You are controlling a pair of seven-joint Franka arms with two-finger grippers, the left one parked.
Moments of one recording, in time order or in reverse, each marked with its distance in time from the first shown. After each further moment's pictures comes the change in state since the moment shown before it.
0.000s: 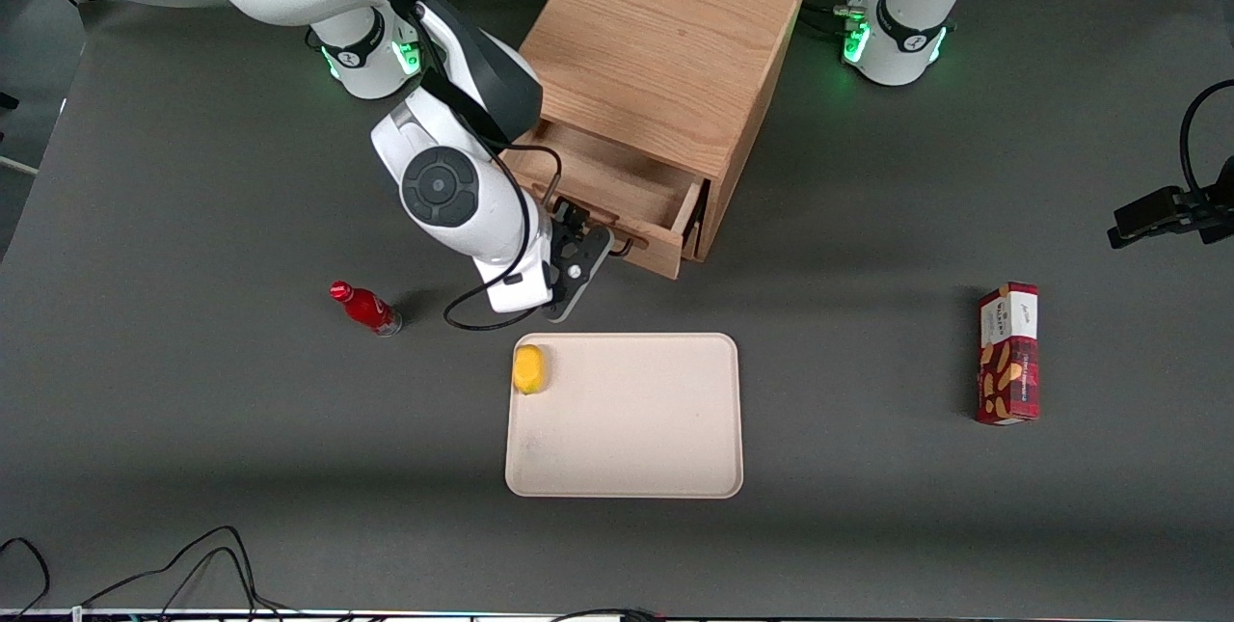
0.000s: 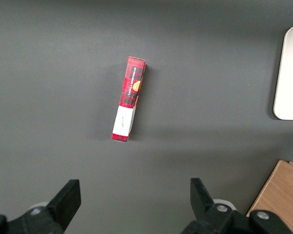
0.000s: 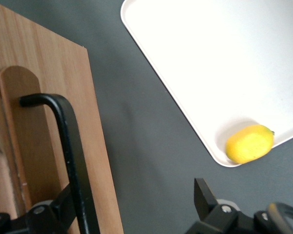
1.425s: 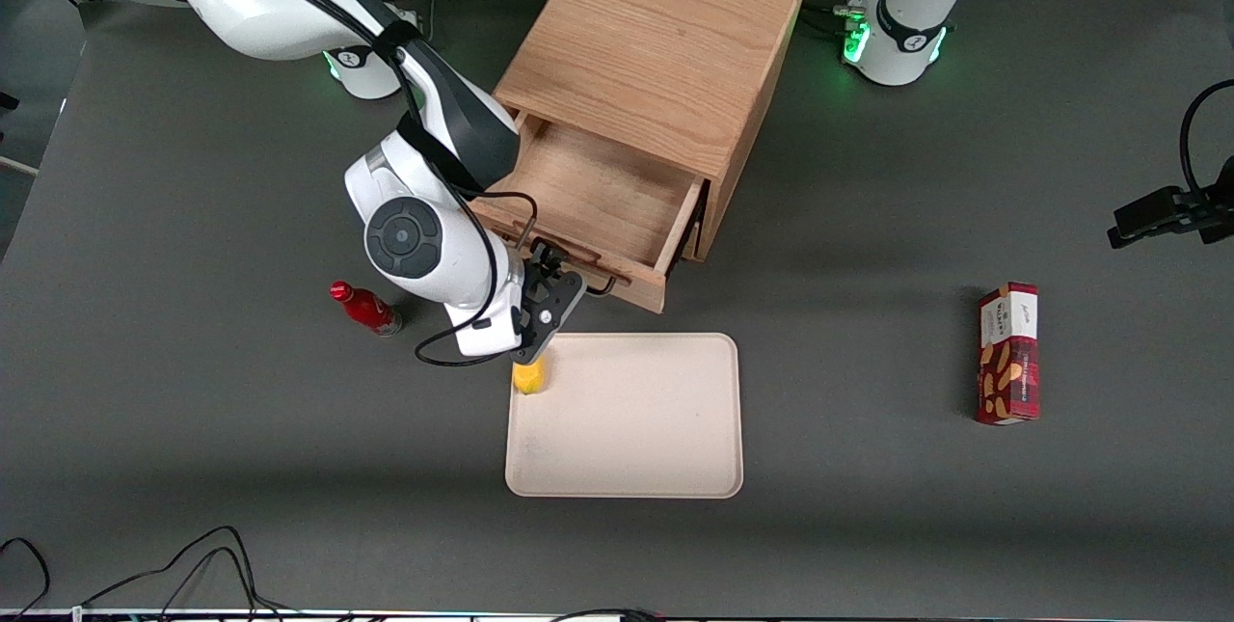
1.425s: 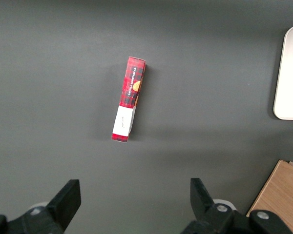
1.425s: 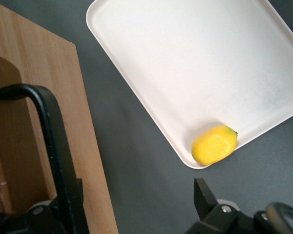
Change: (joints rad) arm -0.035 0.076 -0.014 0.089 -0.031 -0.008 -0.023
